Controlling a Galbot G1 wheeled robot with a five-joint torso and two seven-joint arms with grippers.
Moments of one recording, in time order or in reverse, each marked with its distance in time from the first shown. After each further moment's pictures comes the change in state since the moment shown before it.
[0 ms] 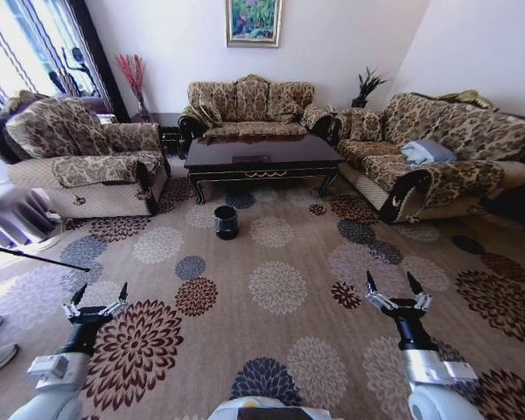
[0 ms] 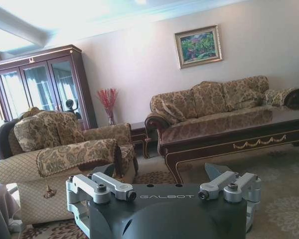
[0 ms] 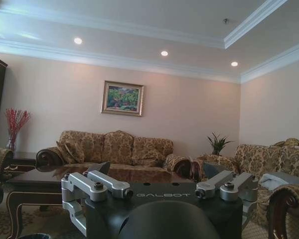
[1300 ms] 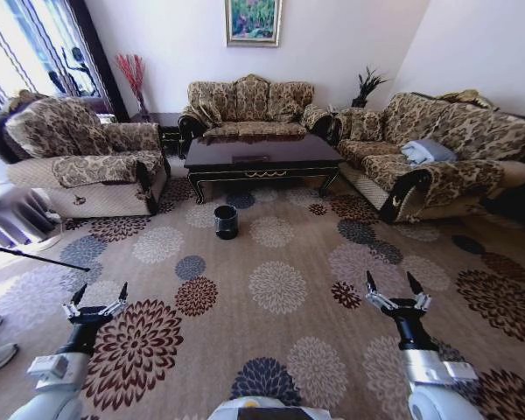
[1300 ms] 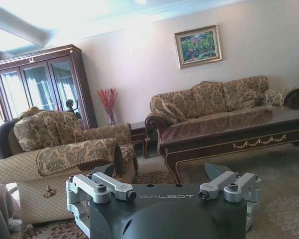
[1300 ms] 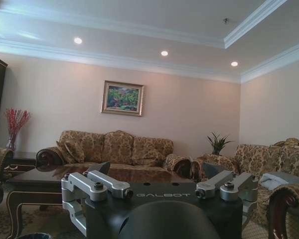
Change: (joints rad) left arm 0.000 0.000 0.000 0.000 0.000 0.000 0.000; right arm 0.000 0.000 0.000 0.000 0.000 0.000 0.000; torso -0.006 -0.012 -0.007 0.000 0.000
